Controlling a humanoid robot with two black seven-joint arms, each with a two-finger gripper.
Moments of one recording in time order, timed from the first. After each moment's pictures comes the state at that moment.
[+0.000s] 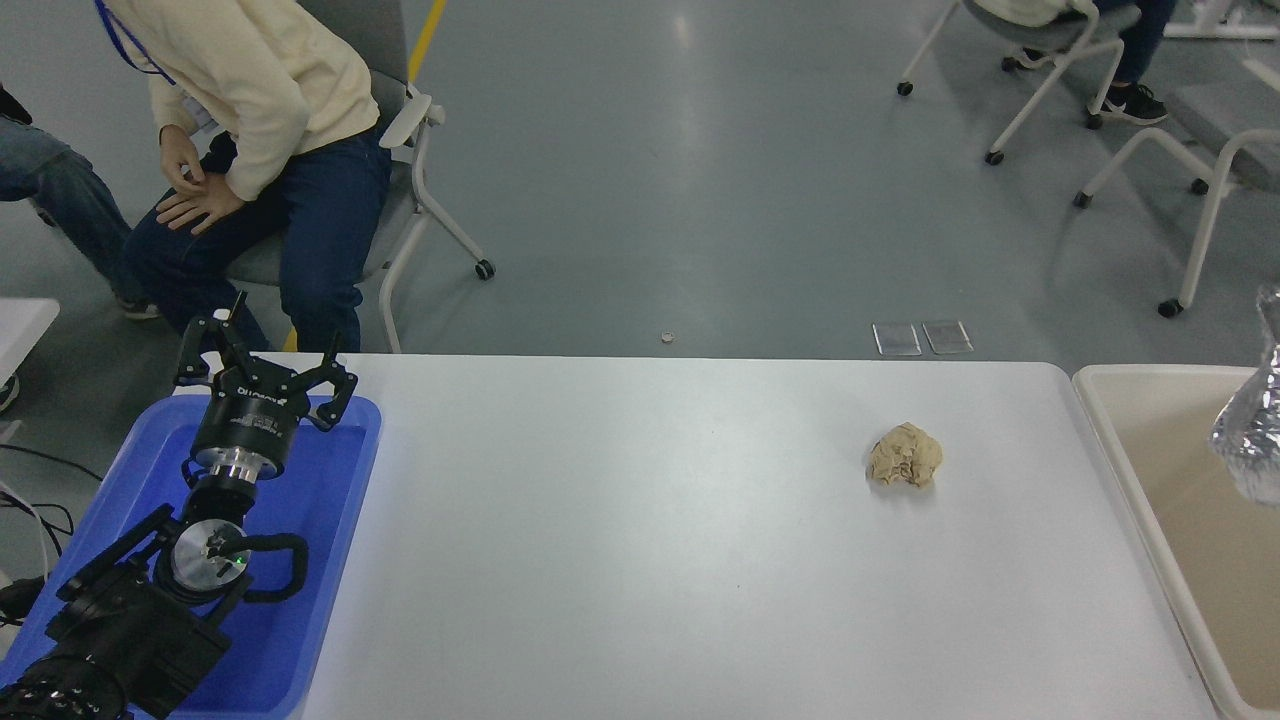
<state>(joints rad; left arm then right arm) -0.52 0.25 -0.99 -0.52 -0.07 -0.60 -0.40 2.03 -0.84 -1.64 1.07 -0.30 0.69 -0.06</state>
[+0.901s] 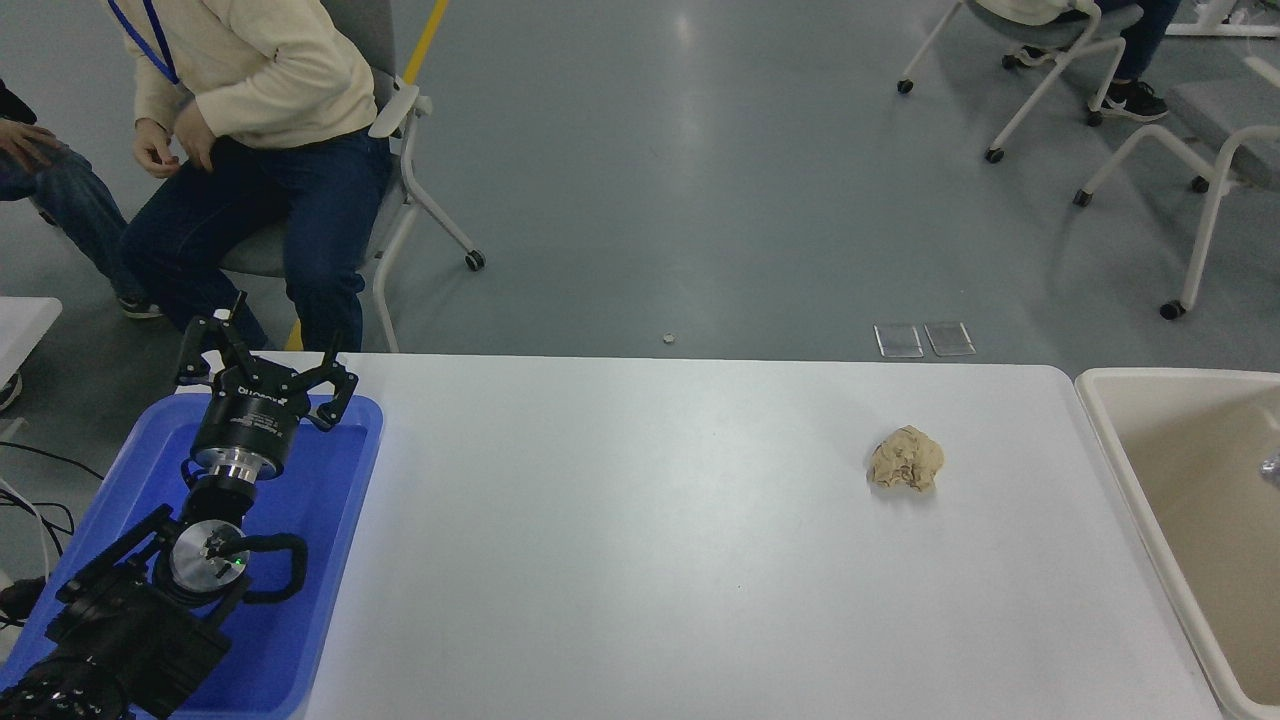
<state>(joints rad) -0.52 0.25 -0.99 -0.52 -0.07 -0.60 -0.40 1.00 -0.83 -0.89 0.44 -0.28 0.15 -0.07</state>
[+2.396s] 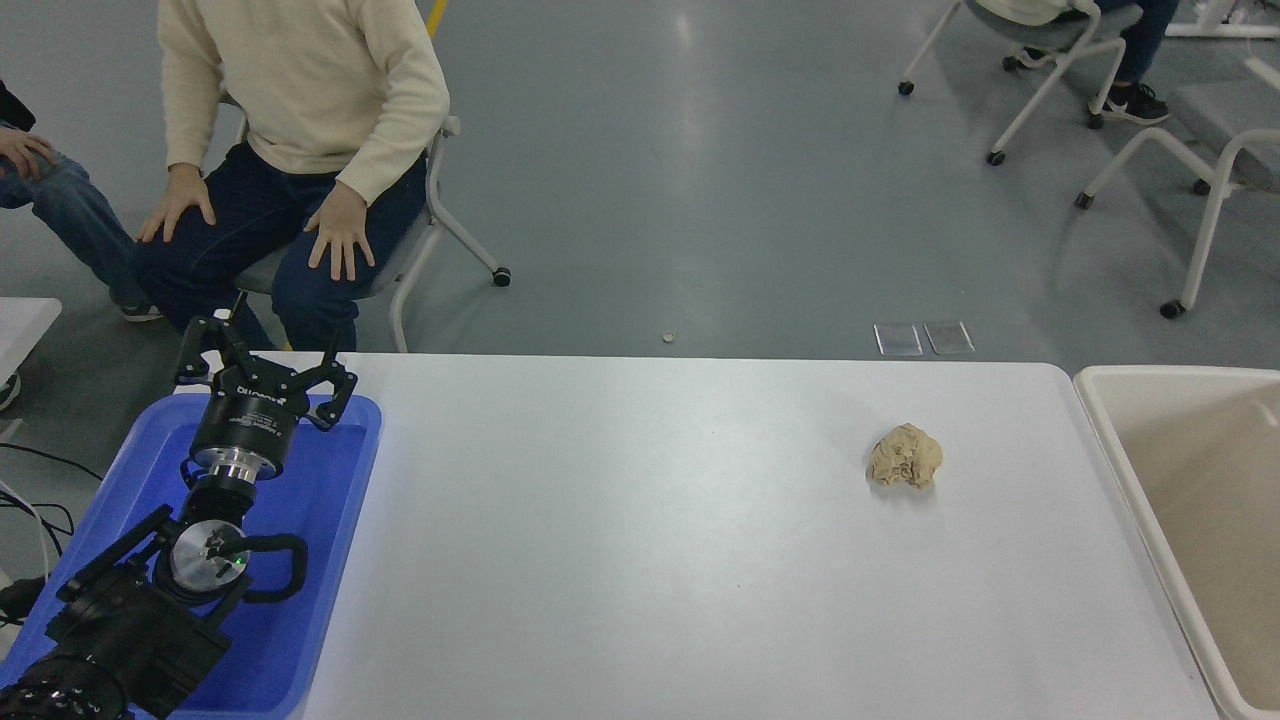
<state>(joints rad) -0.52 0.25 -0.99 -0.52 -0.07 -0.60 -0.40 0.96 -0.83 -0.76 0.56 -0.32 0.04 -0.07</state>
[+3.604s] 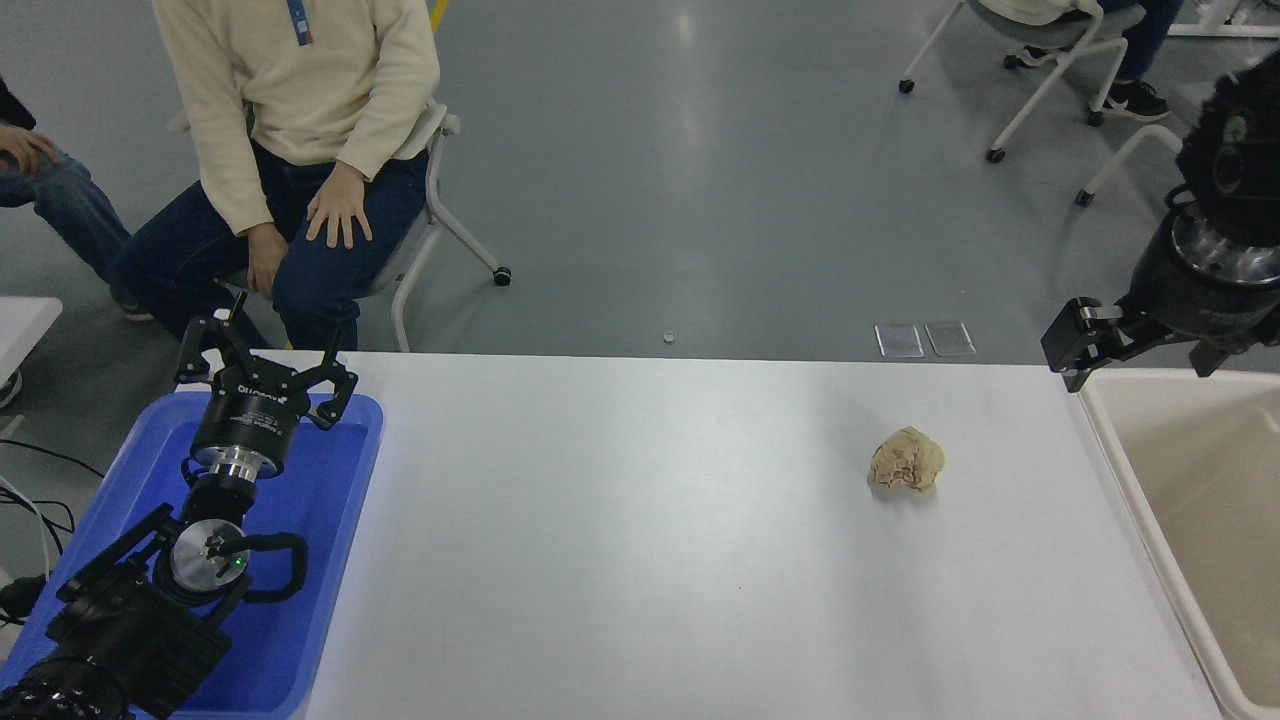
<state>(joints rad) -0.52 0.25 -0.99 -0.52 -0.07 -0.60 -0.40 2.26 -0.28 -1.40 1.32 -0.31 0.77 -0.06</state>
